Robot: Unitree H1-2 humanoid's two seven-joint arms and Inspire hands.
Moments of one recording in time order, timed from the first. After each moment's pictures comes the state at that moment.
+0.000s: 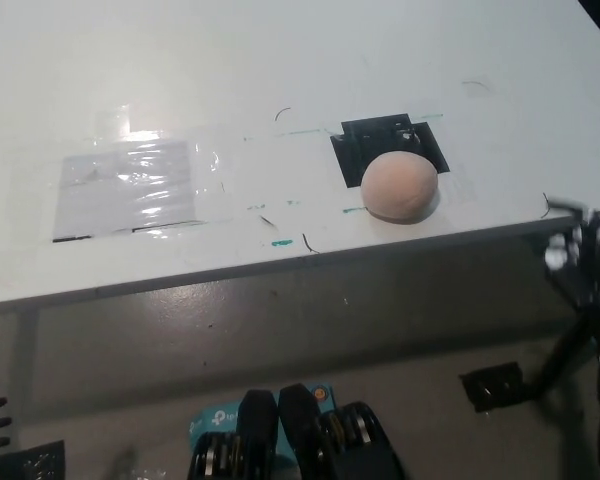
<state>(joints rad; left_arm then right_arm) -0.01 0.47 0.28 0.17 -0.25 0.44 -0.20 -0.36 -0.17 -0.10 0.08 -0.08 0.14 -0.08</state>
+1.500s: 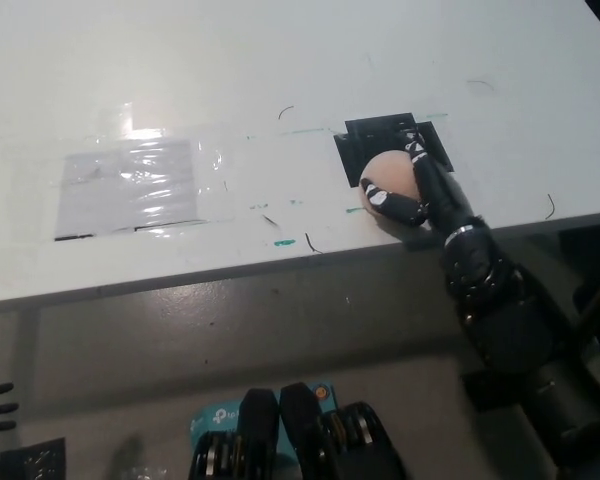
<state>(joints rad) -0.05 0.47 0.27 0.17 -0.25 0.46 -0.20 -0.80 -0.09 0.26 0.76 -0.33 0.16 -0.11</state>
